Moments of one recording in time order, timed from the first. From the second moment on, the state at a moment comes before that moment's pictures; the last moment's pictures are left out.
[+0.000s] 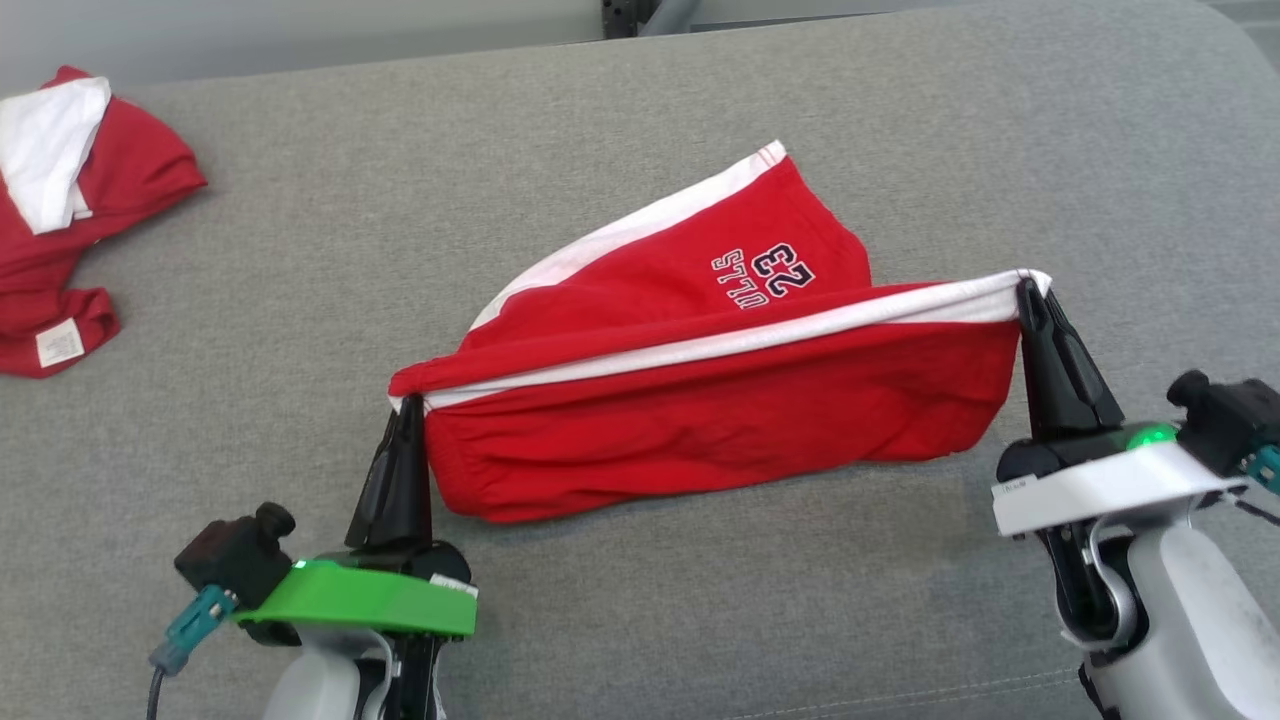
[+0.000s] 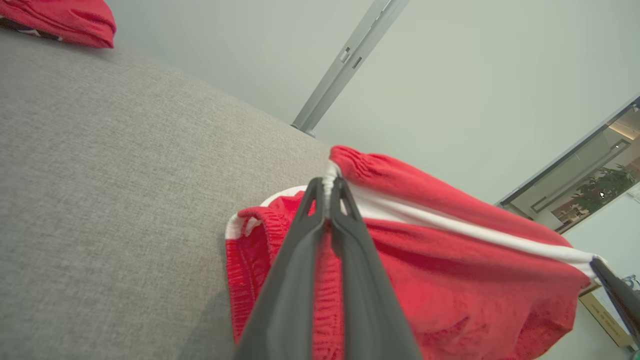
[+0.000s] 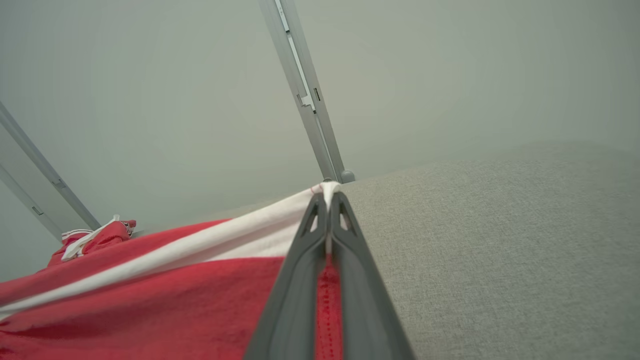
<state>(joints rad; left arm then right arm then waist) -0.12 0.05 -0.21 0.15 -0.70 -0.13 -0.26 -0.22 -0.19 0.10 0.10 0.49 0.13 -0.26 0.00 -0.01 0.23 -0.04</state>
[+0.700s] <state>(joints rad) -0.53 0.05 -0.40 0.49 -0.89 0.04 -0.26 -0.86 -0.32 0.38 0.74 0.57 0.13 -0.20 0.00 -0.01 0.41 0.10</state>
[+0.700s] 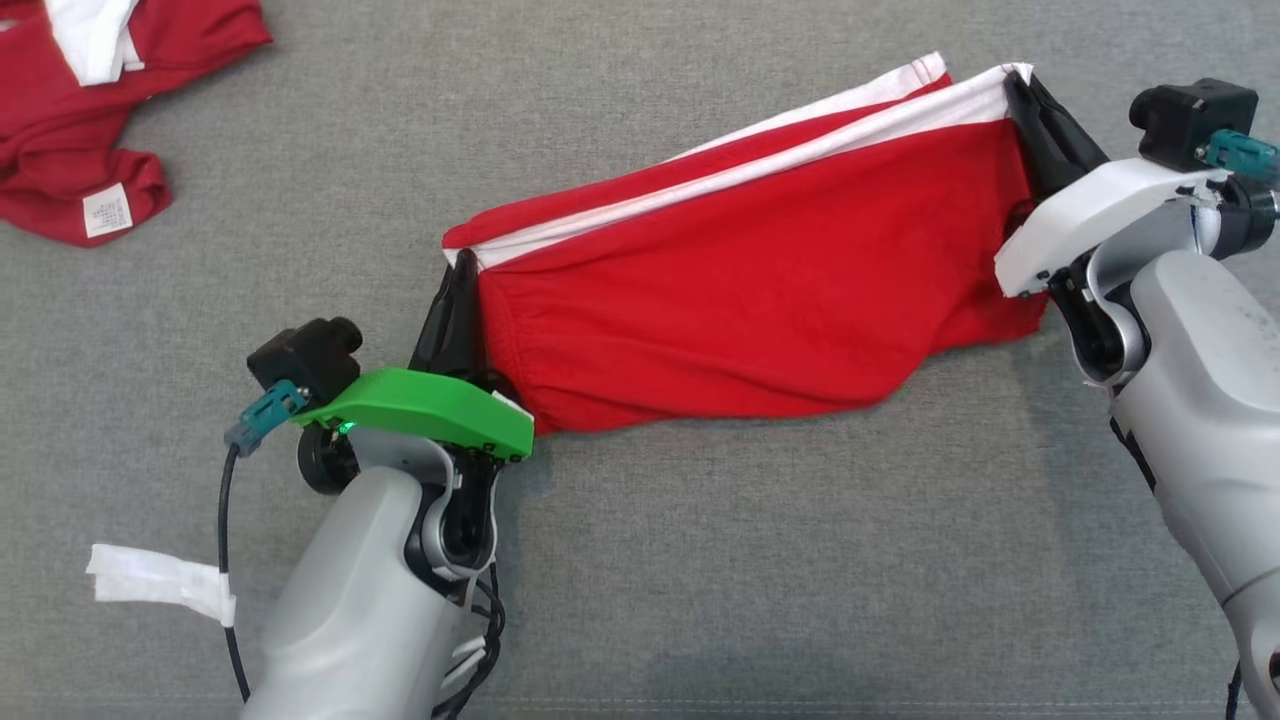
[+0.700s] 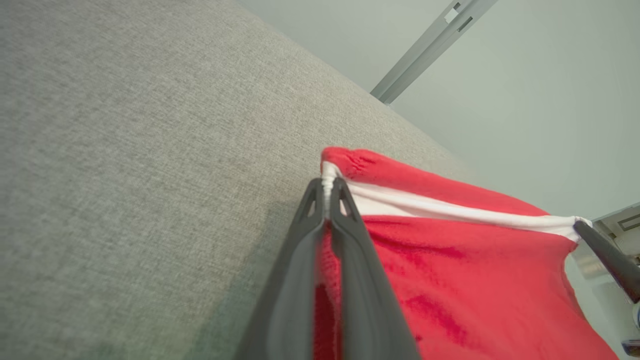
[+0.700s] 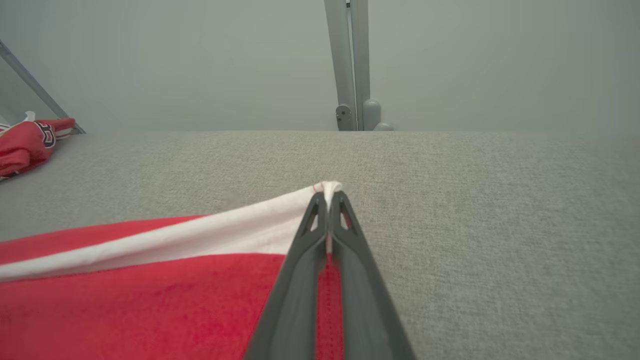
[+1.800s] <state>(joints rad) -0.37 0.07 -0.35 0.25 -0.51 0.04 -0.26 -1.02 -0.35 0.60 0.98 0.68 0.13 -0.26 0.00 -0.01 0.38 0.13</state>
